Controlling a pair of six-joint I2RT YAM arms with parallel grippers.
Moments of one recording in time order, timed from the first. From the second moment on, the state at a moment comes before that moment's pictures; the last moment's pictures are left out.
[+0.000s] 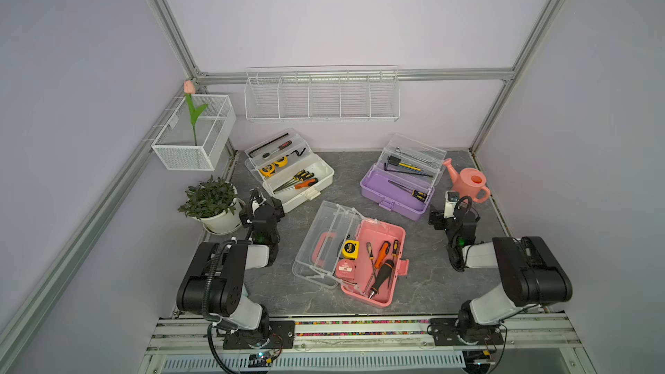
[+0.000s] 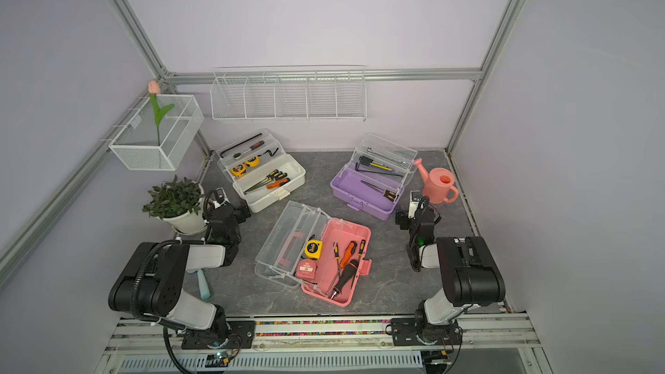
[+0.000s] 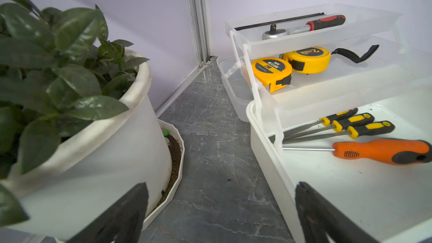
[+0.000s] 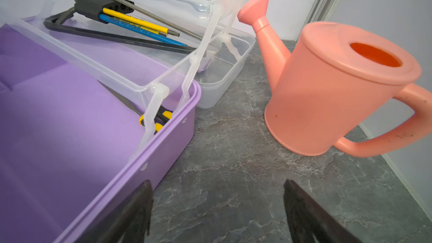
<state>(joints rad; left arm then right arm) -0.15 1.54 0.41 0.85 -0.50 -0.08 0.03 1.57 0.35 0.88 0.09 -0.05</state>
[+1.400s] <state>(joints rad) -0.09 1.19 0.61 0.31 -0.28 -0.24 0.05 1.22 0.48 0.50 0.23 0.07</state>
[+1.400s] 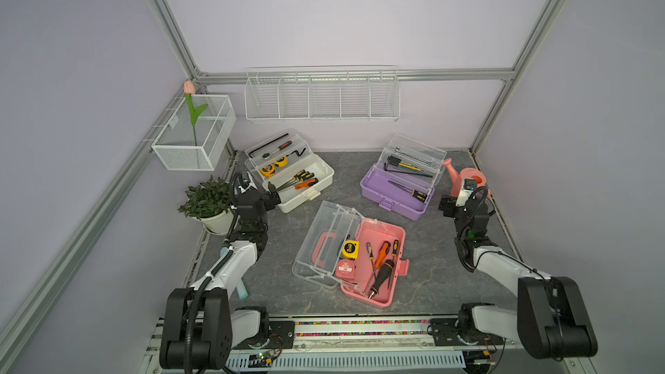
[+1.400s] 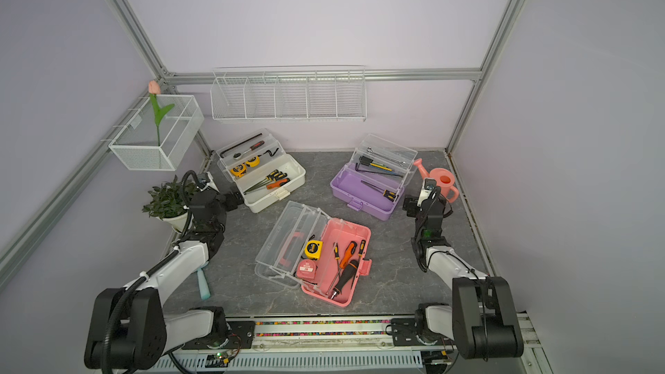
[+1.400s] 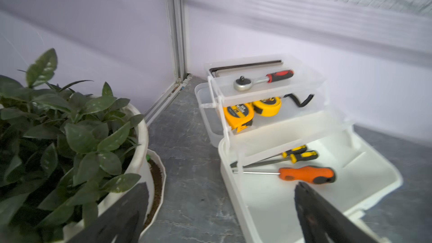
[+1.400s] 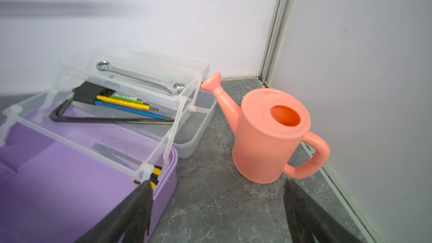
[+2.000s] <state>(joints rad) -0.13 0.70 0.49 -0.46 0.08 -0.62 0.08 1.16 0.67 -0.18 -0.14 0.51</state>
